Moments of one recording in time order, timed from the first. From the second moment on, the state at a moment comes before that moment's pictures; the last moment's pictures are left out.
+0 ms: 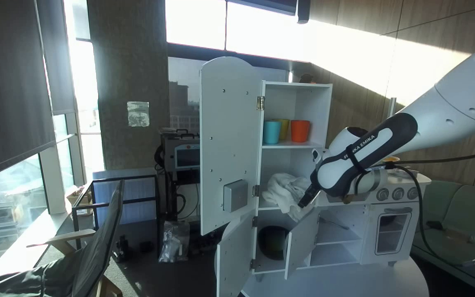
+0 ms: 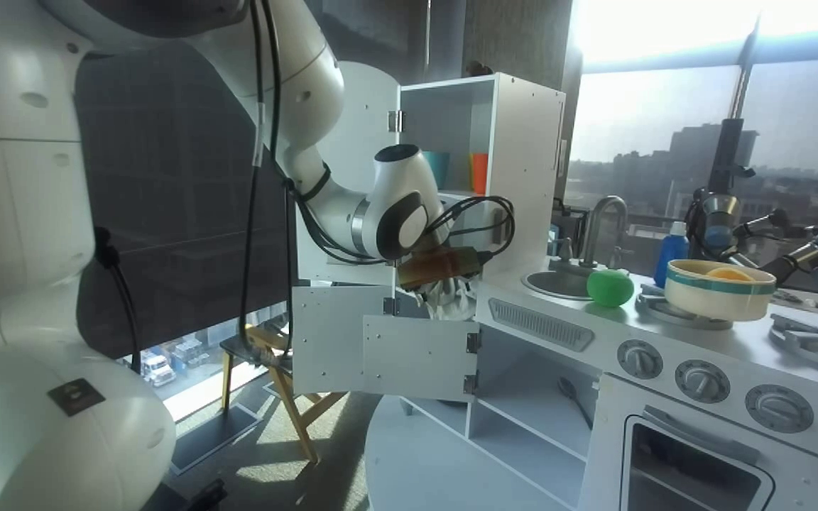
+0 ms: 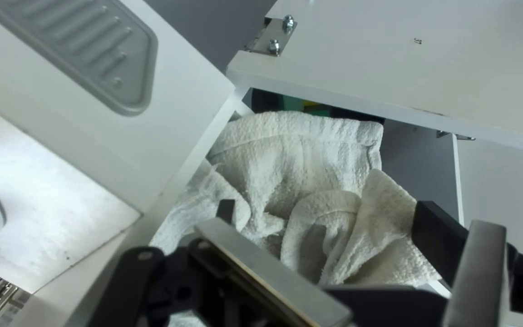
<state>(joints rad) 0.04 0.00 -0.15 -2.40 -0.02 3.01 -0.64</state>
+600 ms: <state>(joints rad) 0.08 0.01 -0.11 -2.33 0.03 3.03 -0.66</state>
